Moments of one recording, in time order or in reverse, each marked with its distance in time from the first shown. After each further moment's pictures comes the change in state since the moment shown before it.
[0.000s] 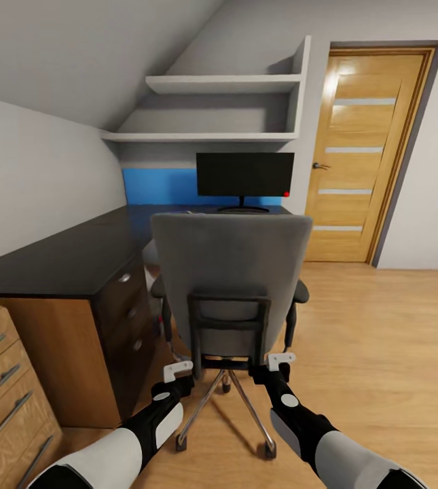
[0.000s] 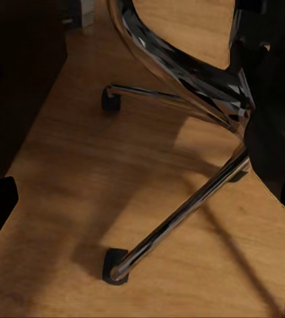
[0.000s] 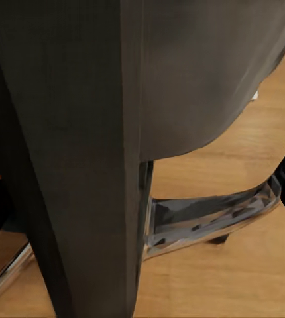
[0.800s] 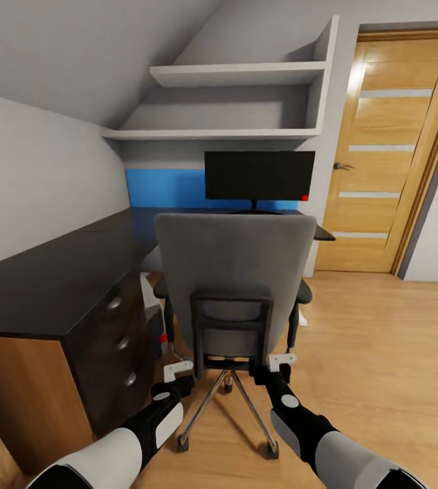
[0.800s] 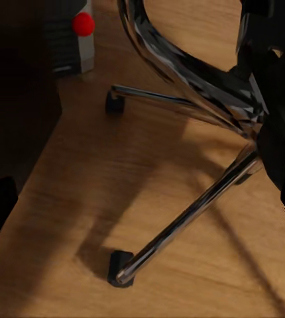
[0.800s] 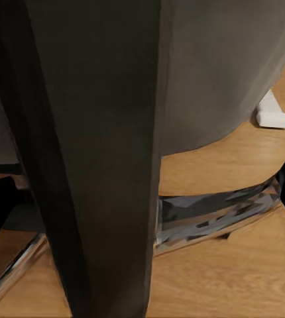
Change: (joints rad) left arm -0.001 0.000 -0.001 0.000 -0.003 -0.001 -0.001; right arm 0.000 0.001 -0.005 0.007 -0.008 -0.002 -0.004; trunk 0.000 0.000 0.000
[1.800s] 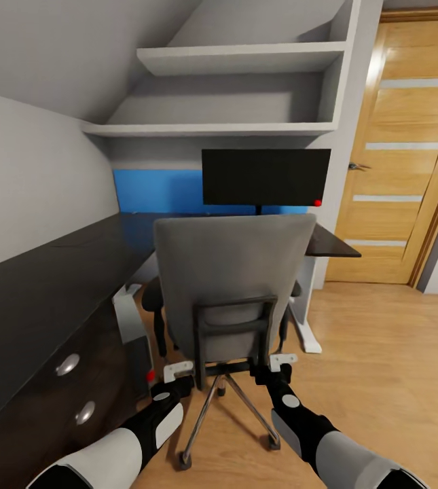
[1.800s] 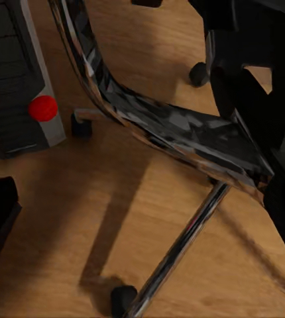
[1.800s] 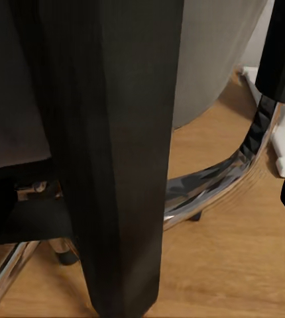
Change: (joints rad) left arm 0.000 0.000 0.000 0.003 0.000 0.000 0.000; right arm 0.000 -0.003 -0.002 0.000 0.002 0.000 -0.001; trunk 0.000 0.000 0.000
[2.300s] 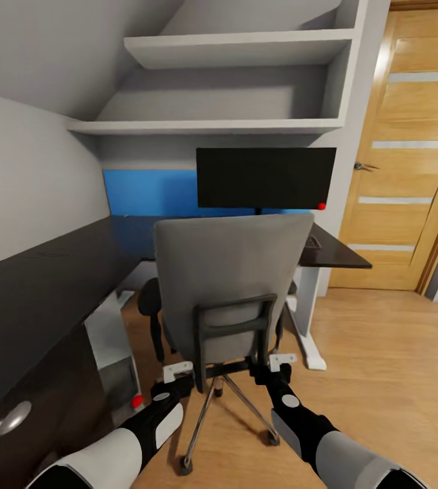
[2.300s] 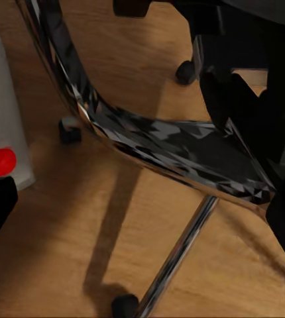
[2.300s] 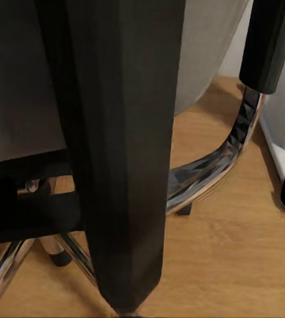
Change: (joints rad) left arm 0.001 0.000 0.004 0.001 -0.002 0.001 -0.001; right arm -0.001 0.000 0.002 0.000 0.005 0.000 0.002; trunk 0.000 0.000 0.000
